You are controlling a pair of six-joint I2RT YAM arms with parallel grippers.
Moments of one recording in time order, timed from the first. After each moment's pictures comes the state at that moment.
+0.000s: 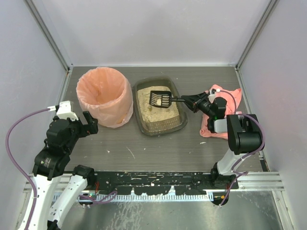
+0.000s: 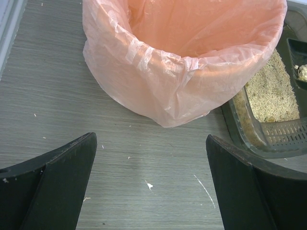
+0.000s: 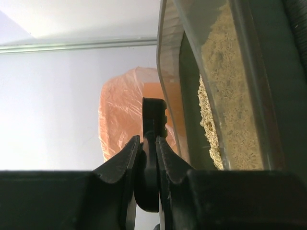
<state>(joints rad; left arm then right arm) -0.25 0.50 0.89 -0.78 -0.20 -0.30 0.00 1.71 0.56 1.08 -0.69 1.50</state>
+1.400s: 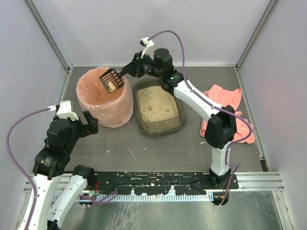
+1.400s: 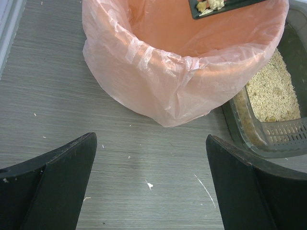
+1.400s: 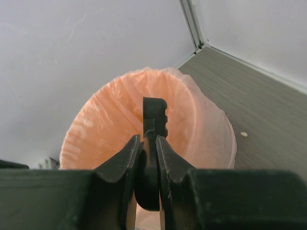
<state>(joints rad) -0.25 0.50 0.89 -0.78 -0.21 -0.30 0.62 1.93 1.82 0.09 -0.41 0.46</state>
